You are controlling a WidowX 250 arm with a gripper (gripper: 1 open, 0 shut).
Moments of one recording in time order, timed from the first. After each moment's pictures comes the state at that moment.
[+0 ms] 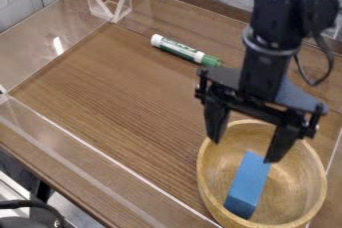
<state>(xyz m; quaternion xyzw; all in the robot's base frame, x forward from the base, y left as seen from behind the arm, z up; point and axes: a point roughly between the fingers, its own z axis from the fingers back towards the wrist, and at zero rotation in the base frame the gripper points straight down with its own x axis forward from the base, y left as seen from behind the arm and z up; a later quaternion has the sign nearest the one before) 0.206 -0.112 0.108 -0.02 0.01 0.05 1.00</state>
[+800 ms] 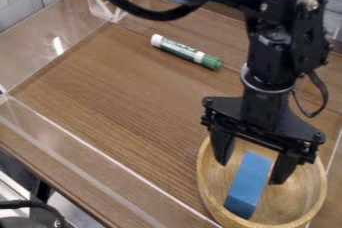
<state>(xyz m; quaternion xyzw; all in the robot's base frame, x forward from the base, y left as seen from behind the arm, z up) 0.209 -0.117 0.083 -0.04 -0.01 0.04 1.00</state>
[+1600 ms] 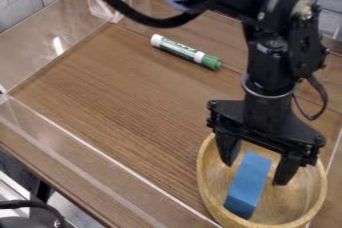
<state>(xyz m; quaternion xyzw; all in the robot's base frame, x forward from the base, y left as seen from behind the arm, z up) 0.219 -0.115 0.075 -0.06 -0.02 0.03 1.00</state>
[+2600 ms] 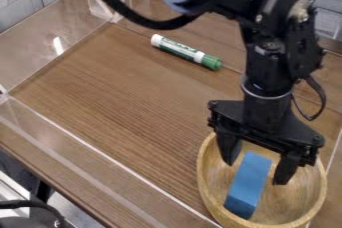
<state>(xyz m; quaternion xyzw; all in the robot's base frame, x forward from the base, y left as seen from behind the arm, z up) 0.222 -0.114 0.072 -0.06 -0.03 0.02 1.00</state>
